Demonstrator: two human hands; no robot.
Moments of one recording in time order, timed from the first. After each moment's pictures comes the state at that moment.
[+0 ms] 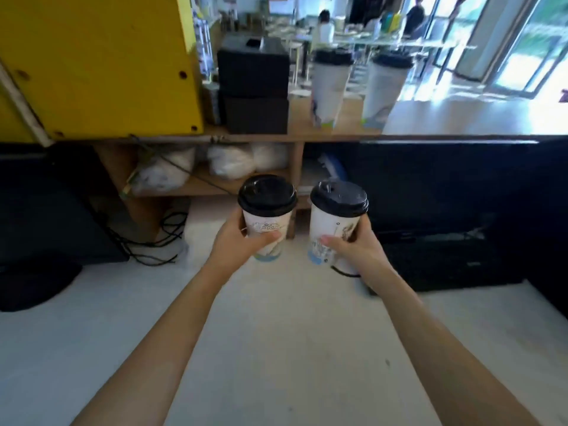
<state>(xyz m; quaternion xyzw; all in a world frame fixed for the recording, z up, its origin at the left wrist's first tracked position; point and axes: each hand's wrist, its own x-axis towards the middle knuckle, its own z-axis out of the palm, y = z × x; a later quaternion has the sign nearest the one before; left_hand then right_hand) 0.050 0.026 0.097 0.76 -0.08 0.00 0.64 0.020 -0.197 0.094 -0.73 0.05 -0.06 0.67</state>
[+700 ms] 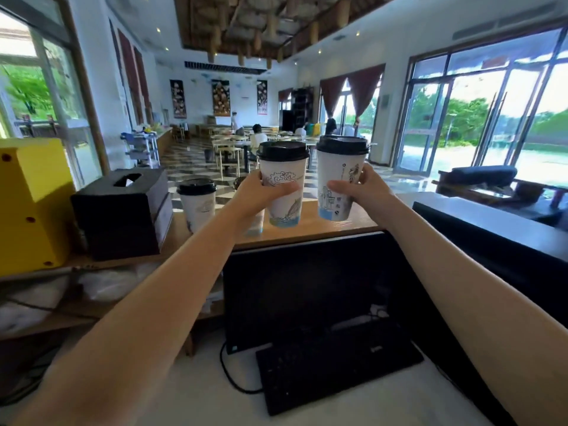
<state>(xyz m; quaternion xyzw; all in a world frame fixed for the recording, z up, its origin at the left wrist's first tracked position) 0.128 -0.252 0.331 0.72 -0.27 -0.01 0.64 0.067 -0.461 0.335 -0.75 0.00 -0.22 0.62</state>
